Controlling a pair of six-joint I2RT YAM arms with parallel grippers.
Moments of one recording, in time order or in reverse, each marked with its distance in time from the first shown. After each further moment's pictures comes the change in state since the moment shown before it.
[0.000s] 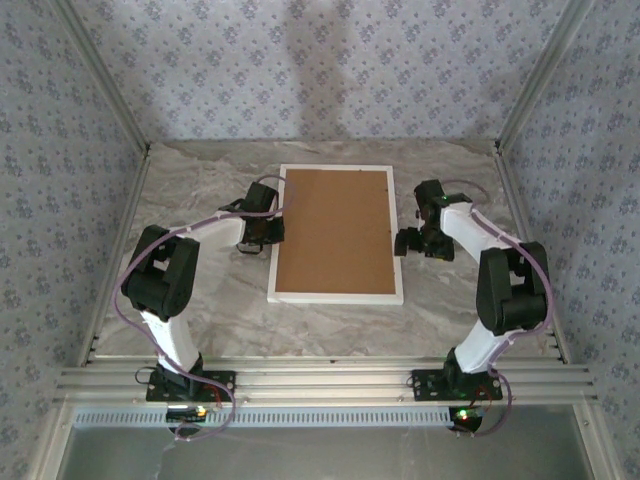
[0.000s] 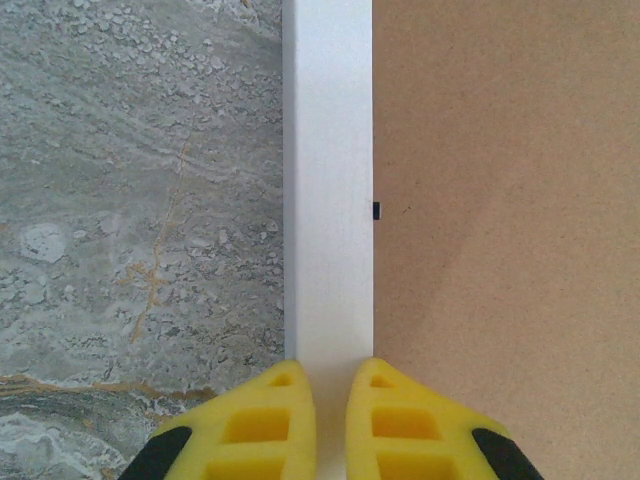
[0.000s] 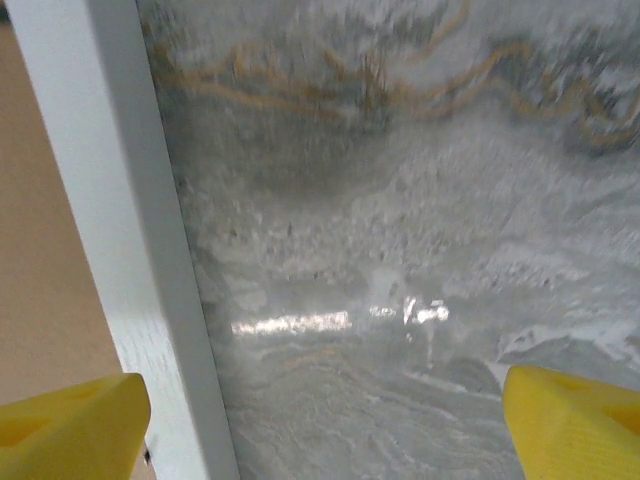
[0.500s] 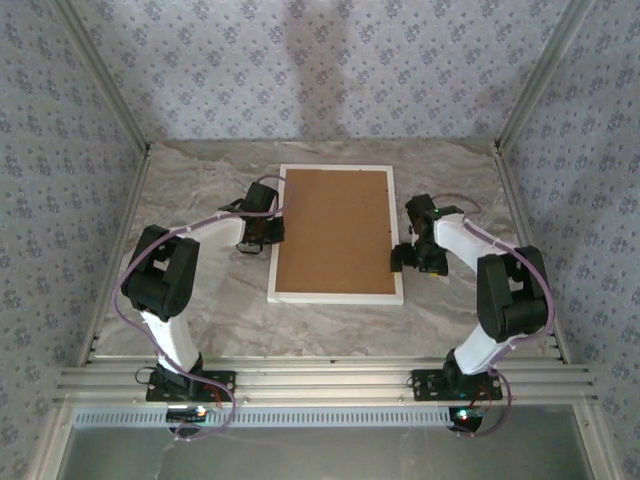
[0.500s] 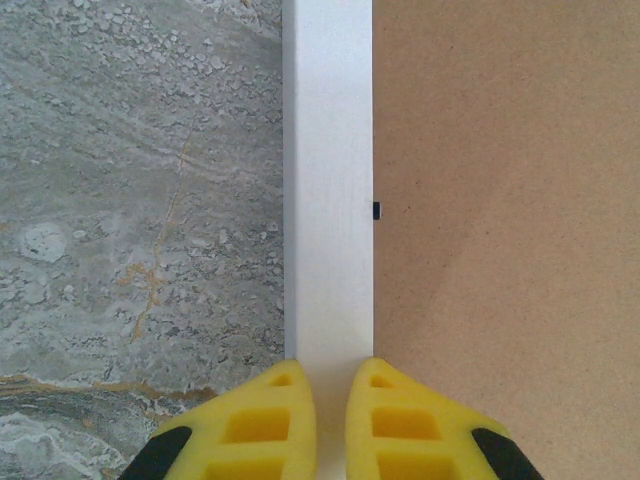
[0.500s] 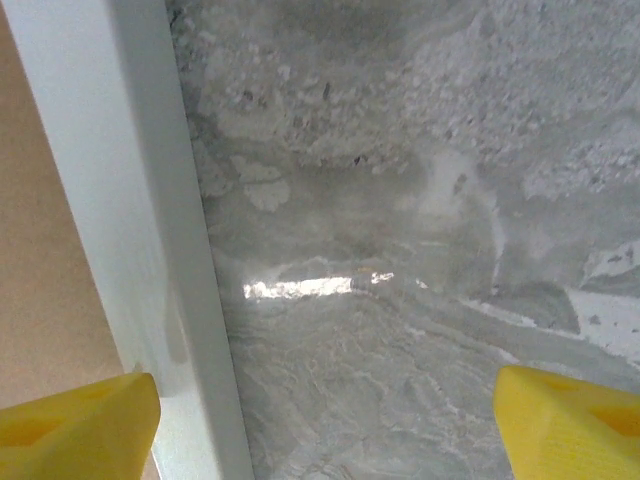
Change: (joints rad) left arm 0.000 0.000 0.000 -0.001 0.000 0.000; right arm 0.062 -0.042 -0.106 0.006 -0.013 0.030
